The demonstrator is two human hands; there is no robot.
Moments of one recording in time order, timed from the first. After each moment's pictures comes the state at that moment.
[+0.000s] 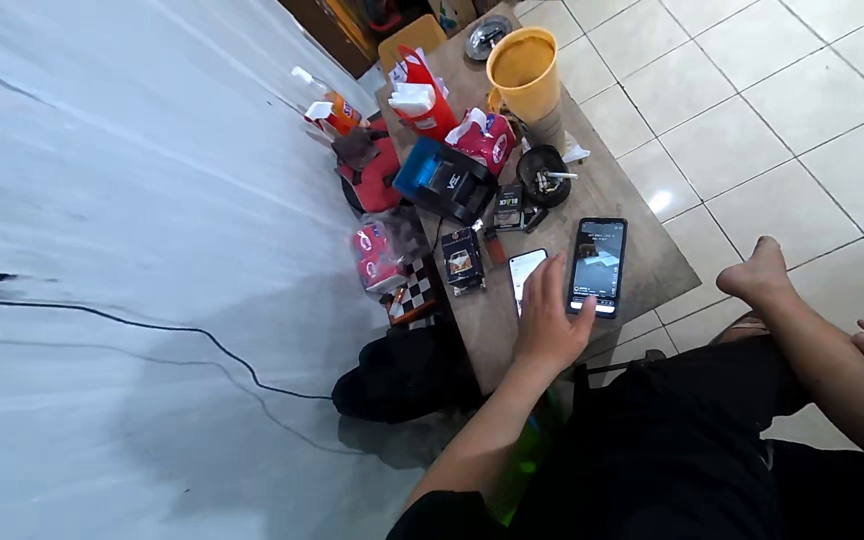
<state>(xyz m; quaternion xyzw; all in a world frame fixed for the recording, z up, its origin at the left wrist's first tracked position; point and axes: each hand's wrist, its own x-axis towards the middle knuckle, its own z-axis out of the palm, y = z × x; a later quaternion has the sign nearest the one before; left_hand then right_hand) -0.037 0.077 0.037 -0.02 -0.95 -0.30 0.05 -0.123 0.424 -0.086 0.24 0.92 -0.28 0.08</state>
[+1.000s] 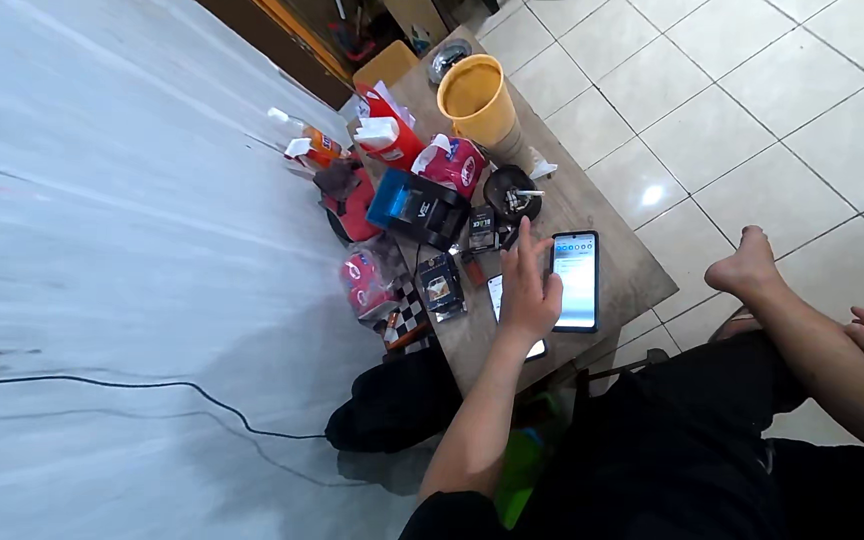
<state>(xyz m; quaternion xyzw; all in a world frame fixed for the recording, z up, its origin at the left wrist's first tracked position) -0.105 0.074 0.028 -0.11 -0.95 -0.30 0.05 -0.019 0.525 0.027 0.19 0.90 -0.29 0.28</state>
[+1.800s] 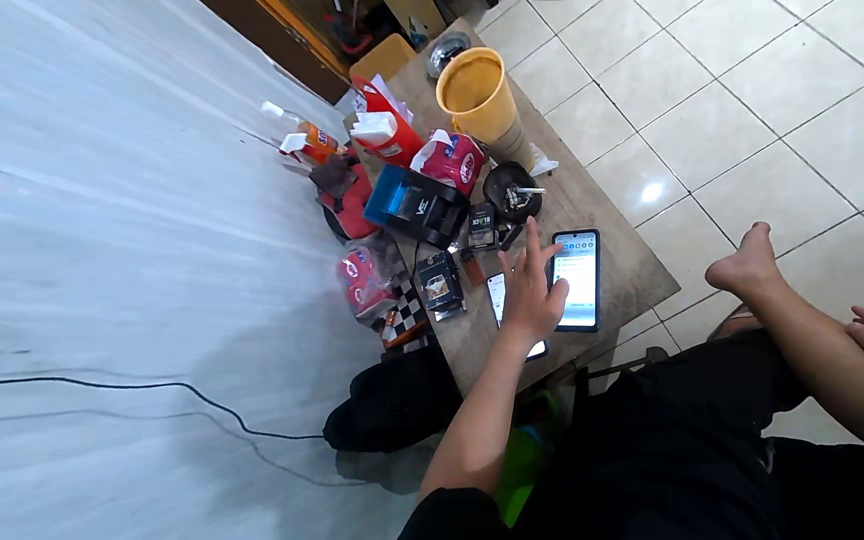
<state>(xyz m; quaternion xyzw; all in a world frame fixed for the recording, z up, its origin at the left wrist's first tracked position) -0.107 0.073 0.021 -0.14 -0.95 -0.27 0.02 0.005 0.605 -0.076 0.16 0.93 -0.26 0.22</state>
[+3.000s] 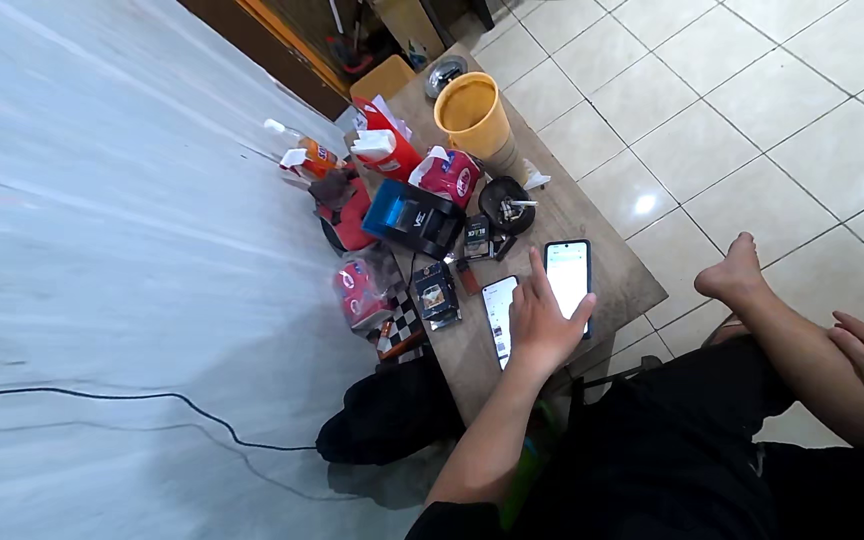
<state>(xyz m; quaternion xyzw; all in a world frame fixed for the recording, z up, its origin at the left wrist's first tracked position) -0.081 0.116 0.044 0.08 -0.98 -0.18 -0.07 0.005 0.604 -0.074 0.16 0.93 -0.26 0.21</state>
